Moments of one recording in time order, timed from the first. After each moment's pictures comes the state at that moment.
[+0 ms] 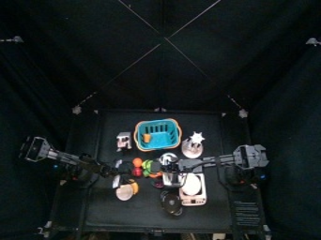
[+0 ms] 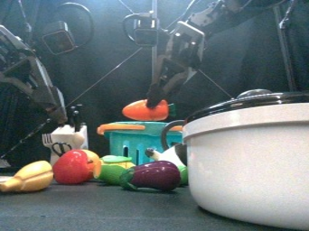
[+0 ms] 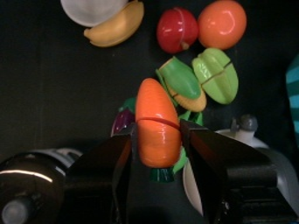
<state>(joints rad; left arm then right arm) -0.15 -0.43 1.13 0.67 -0.08 -0.86 0.03 0.06 0.36 0.03 0.50 0.02</state>
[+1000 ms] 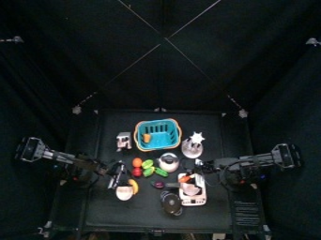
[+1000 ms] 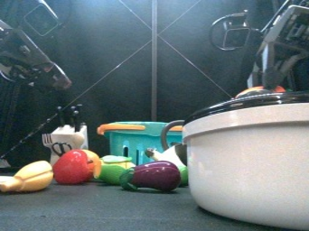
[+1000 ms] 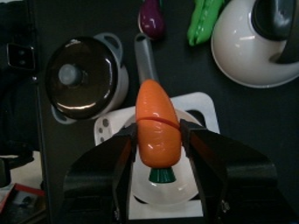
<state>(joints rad) -0.09 -0.52 1.21 0.59 -0.40 -0.59 0.05 -0.49 0.91 0.28 0.49 0.05</state>
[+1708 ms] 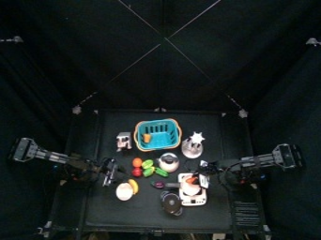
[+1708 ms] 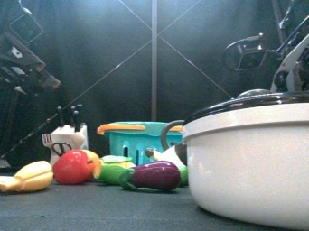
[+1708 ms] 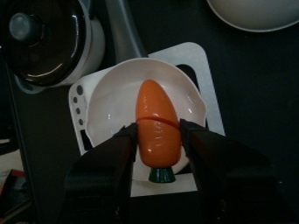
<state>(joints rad) -0.08 -0.65 1.34 0.35 -0.45 -0.45 0.04 -0.49 1.03 0.30 0.46 0.06</state>
